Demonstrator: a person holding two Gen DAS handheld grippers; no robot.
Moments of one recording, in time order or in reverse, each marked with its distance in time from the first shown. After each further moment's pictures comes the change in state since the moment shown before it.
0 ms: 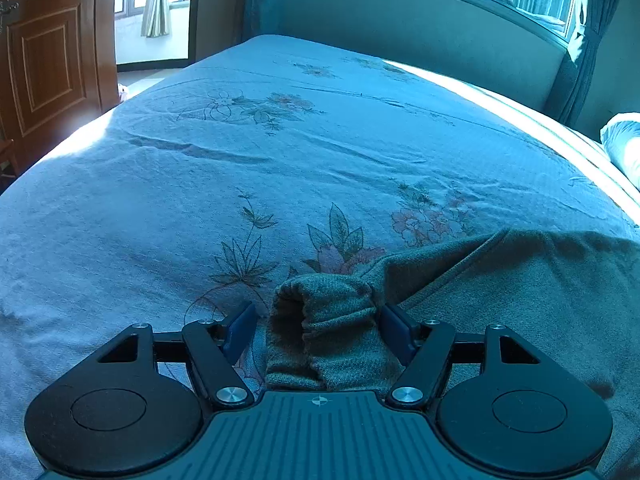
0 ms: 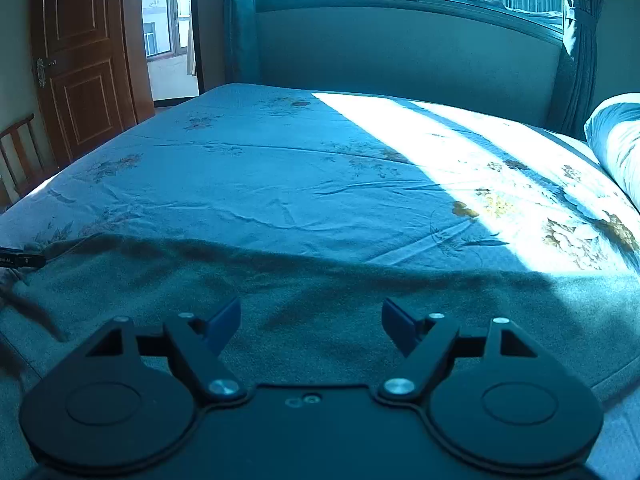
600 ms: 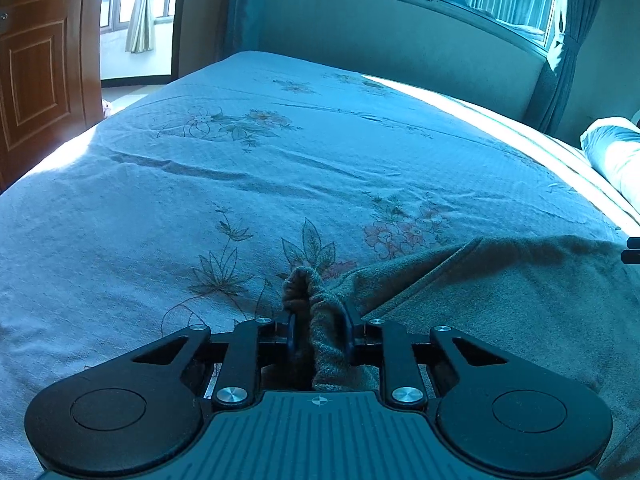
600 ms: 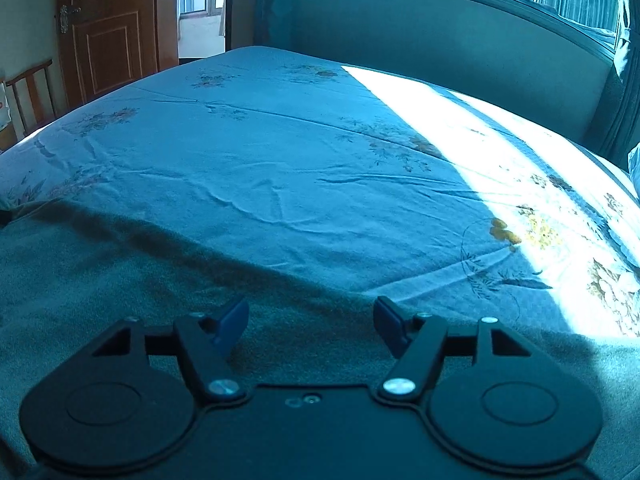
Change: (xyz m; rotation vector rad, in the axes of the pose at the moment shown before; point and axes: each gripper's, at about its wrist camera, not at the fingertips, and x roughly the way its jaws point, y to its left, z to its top) left arm -0.010 -0.003 -0.003 0.016 -0.050 -0.056; right arm 0.081 -0.022 0.031 -0.152 0.069 0.050
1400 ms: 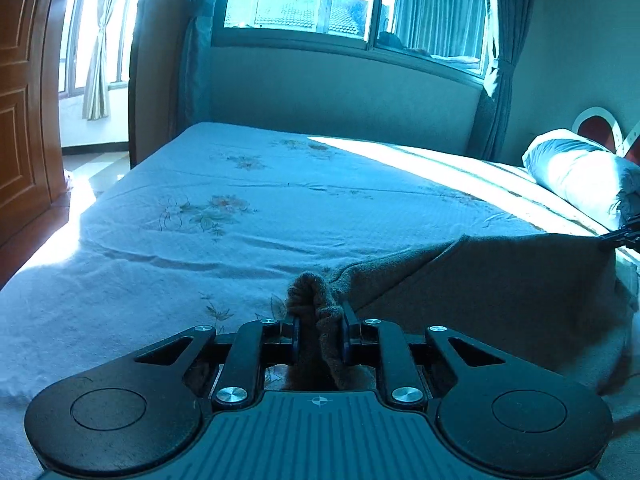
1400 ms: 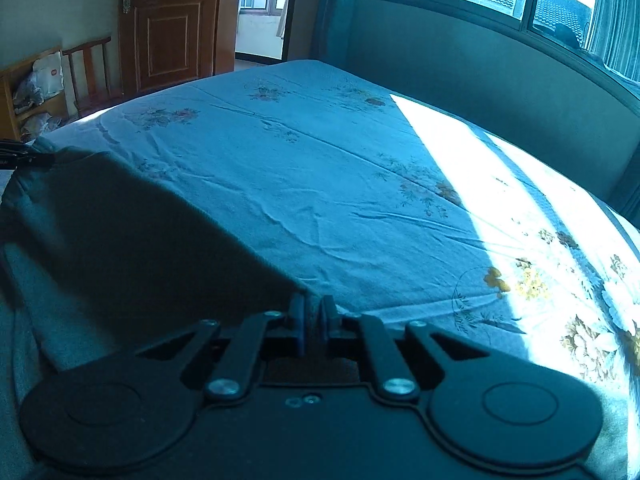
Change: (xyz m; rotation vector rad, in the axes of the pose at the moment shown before) left arm -0.081 -0.003 0.019 0.144 -0.187 -0.126; right arm -0.103 0.015 0.004 -0.182 -0.051 0.062
